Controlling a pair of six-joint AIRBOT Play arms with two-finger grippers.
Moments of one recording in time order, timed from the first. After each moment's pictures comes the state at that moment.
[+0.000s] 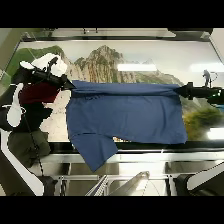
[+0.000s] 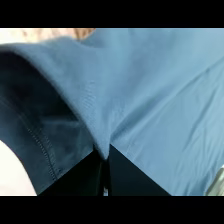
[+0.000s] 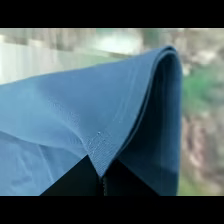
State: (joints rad) left arm 0.15 -2.13 1.89 0.75 -1.45 -1.11; right arm -0.53 -1.98 1.44 -0.43 1.23 0.77
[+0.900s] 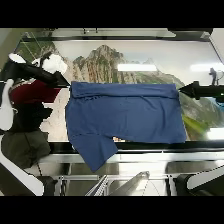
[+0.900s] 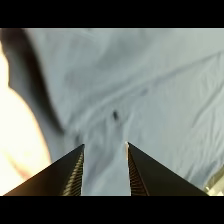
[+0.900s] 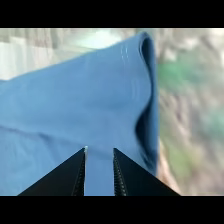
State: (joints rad) left arm 0.20 -1.97 1.89 0.86 -1.54 -1.18; right arm -0.59 -1.88 1.44 -0.54 1.29 0.85
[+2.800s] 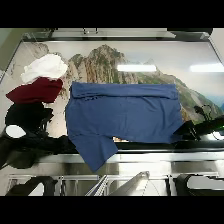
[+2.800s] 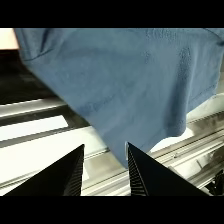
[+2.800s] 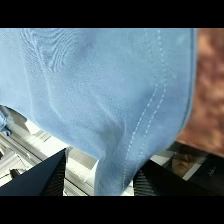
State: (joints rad) left arm 0.08 -0.91 0.38 0.91 -1.22 -1.34; right arm -0.64 -1.54 0.77 -0.99 1.44 0.93
